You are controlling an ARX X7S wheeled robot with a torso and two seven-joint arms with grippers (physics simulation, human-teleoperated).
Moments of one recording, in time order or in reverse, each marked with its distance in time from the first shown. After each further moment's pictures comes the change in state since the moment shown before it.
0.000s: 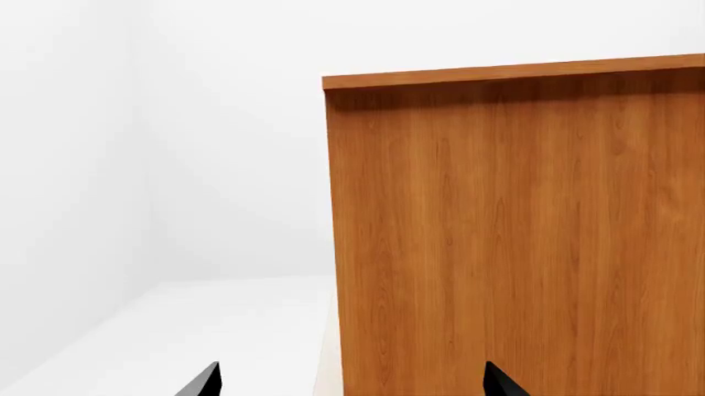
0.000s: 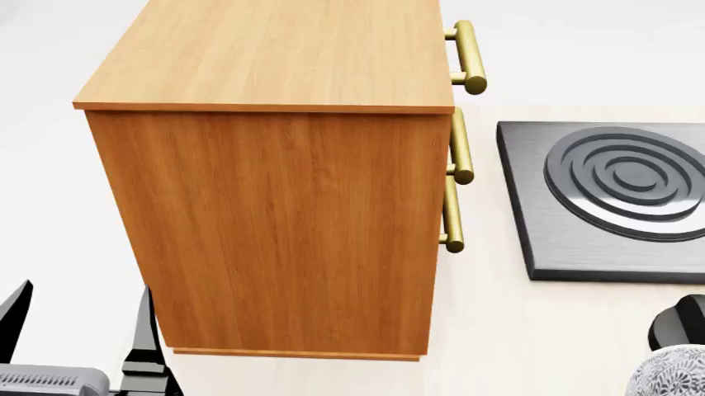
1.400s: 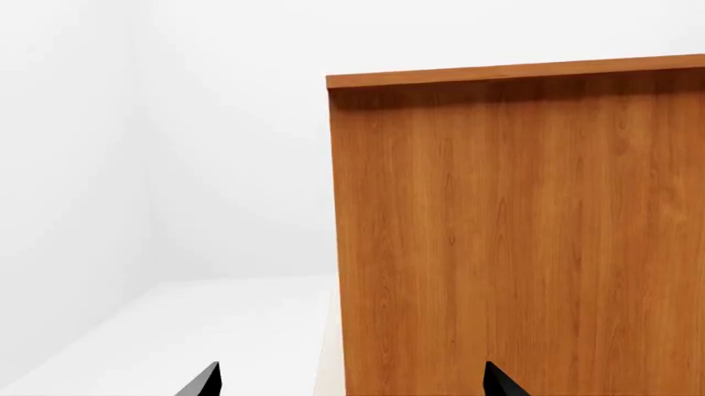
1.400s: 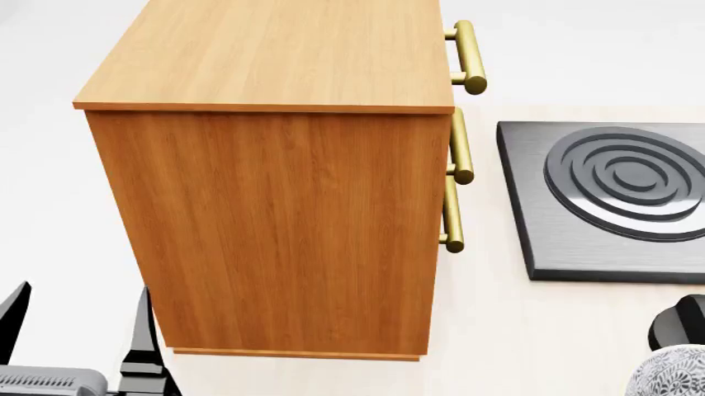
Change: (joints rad) left arm 0.000 -0.016 0.011 -0.001 -0.015 0.010 -0.019; right arm 0.031 -0.002 -0.024 0.073 -0.004 -0.027 0.005
